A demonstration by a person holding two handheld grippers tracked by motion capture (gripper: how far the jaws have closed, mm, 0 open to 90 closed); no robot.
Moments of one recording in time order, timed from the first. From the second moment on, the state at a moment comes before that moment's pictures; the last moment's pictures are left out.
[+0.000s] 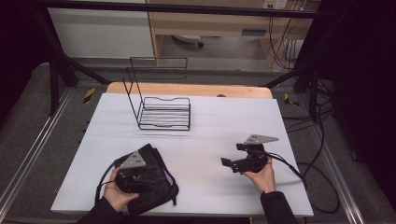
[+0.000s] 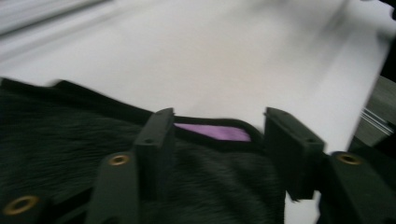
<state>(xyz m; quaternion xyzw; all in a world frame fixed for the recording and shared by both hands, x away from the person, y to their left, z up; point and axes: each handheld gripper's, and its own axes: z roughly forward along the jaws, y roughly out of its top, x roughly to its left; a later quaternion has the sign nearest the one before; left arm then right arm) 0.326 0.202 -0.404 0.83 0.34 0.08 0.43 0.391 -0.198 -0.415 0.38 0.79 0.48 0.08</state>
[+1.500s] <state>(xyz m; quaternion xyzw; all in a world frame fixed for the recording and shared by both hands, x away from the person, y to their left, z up) 0.363 0.315 -0.419 0.77 0.46 0.14 0.42 0.459 0.046 -0.452 0.29 0.86 0.42 -0.05</state>
